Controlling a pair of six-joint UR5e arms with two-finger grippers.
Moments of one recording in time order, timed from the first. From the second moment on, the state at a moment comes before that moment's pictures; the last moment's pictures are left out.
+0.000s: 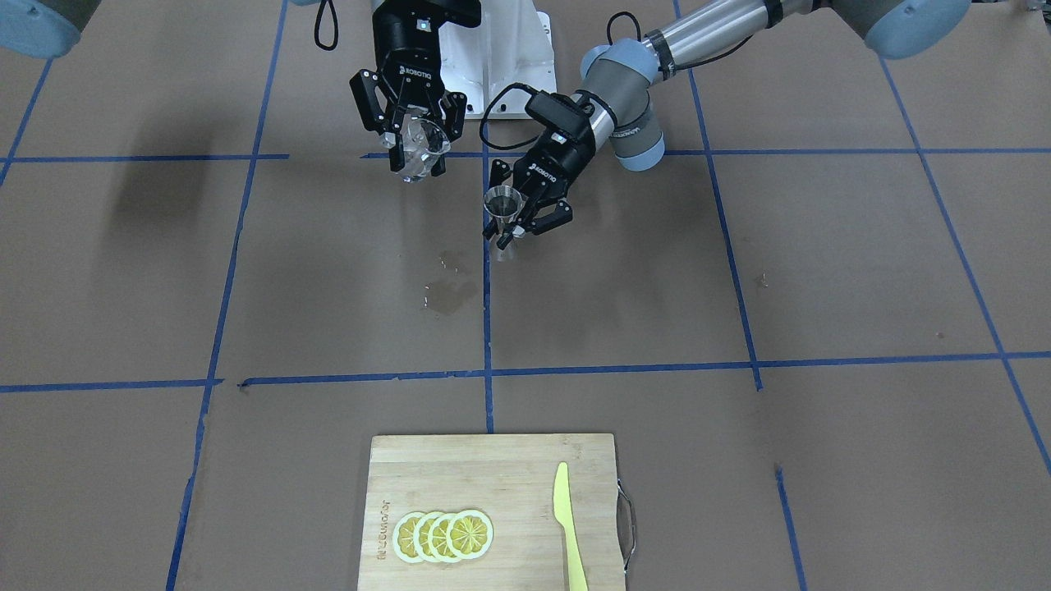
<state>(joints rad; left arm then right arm) -0.27 -2.12 -1.38 -3.13 -0.96 -0.38 0.12 -1.11 2.02 -1.39 0.46 0.68</state>
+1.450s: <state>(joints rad) -0.44 -1.67 -1.51 -3.22 -0.86 -0.52 0.21 -1.61 1.99 -0.78 0.58 1.10</state>
